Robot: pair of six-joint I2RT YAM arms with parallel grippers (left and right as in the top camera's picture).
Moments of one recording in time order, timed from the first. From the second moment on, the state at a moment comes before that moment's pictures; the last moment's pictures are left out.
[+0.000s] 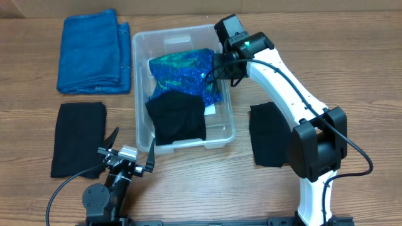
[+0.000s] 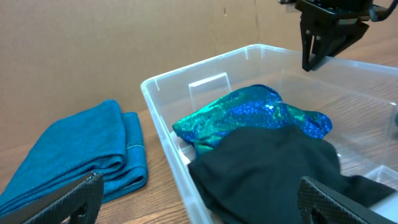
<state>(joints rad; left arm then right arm) 0.05 0.01 0.01 -0.05 0.30 0.19 0.44 2.11 1.92 -0.99 -0.01 0.42</state>
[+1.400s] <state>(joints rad) 0.05 0.01 0.01 -0.05 0.30 0.19 0.00 1.93 2.17 -1.54 0.12 0.86</state>
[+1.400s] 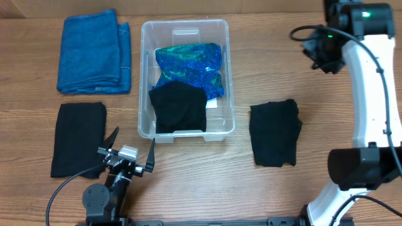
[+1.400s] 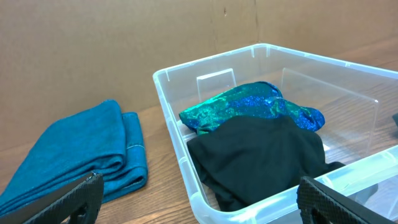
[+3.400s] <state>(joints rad) 0.05 0.01 0.01 -0.05 0.30 0.19 -0.03 1.85 1.33 -0.78 -0.35 0.44</state>
